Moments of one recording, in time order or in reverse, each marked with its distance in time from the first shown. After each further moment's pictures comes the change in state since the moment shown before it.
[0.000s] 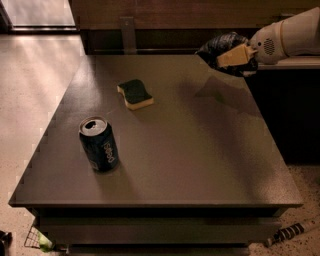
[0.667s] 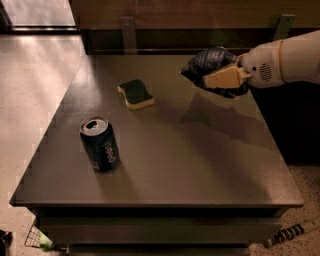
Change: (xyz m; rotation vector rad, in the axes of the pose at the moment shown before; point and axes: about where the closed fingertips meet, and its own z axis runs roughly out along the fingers) arm 0.016 0.108 -0.019 -0.081 -0.071 -0.088
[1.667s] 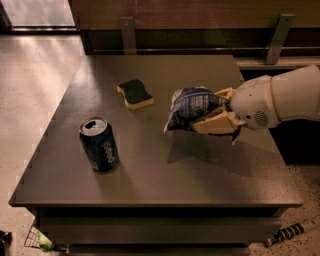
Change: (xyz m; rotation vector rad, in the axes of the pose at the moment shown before) arm 0.051 0.105 -0.001 -0.160 0.082 -0.237
